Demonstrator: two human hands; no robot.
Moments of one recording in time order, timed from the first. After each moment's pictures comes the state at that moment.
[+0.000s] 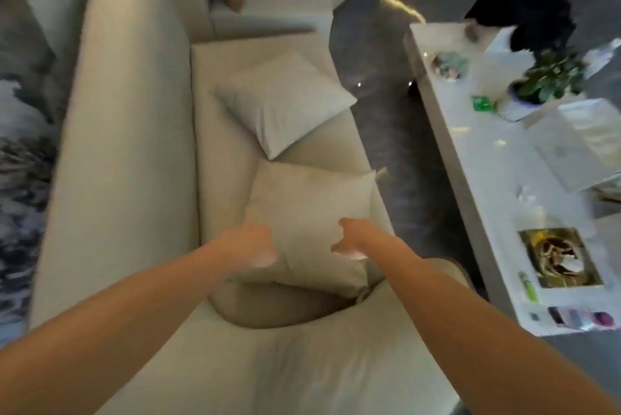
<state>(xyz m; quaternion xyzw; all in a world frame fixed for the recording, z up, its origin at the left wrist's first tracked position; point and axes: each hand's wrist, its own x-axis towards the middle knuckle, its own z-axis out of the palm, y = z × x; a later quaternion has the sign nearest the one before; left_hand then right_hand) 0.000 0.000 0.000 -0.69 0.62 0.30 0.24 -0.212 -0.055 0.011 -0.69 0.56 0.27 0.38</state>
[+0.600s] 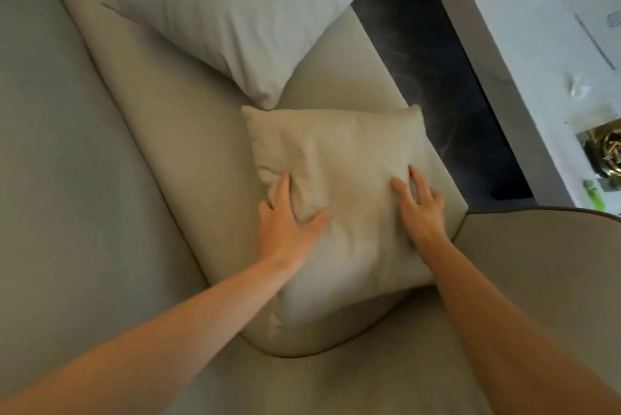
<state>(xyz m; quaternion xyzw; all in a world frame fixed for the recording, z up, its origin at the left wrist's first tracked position) 0.080 -0.070 -0.174 -0.73 0.45 0.50 -0.14 -0.146 -0.074 -0.186 -0.32 0.85 -0.14 0.38</state>
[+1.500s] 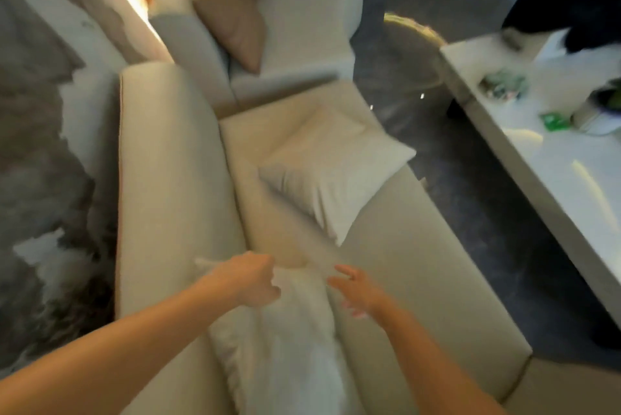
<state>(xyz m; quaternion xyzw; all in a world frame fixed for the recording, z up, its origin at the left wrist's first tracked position) 0.214 -0.175 0.028 -0.66 0.65 0.27 0.26 0.004 -0.172 -0.063 -0.41 0.64 -0.06 0.65</state>
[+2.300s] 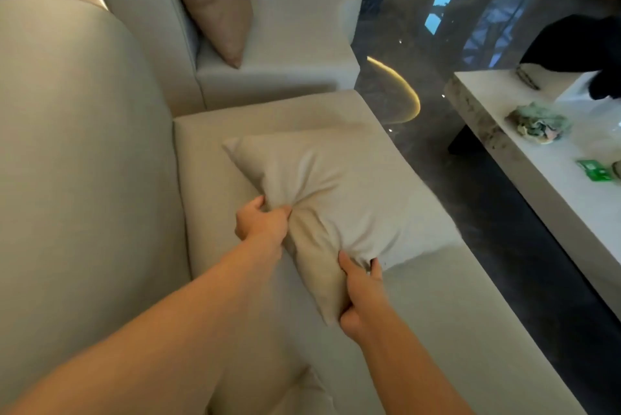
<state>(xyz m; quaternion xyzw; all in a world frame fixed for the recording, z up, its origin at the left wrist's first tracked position) 0.249 -0.430 -0.196 -0.76 0.17 0.42 -0.47 0.112 -0.356 -0.206 -0.03 0.64 -0.44 0.63</state>
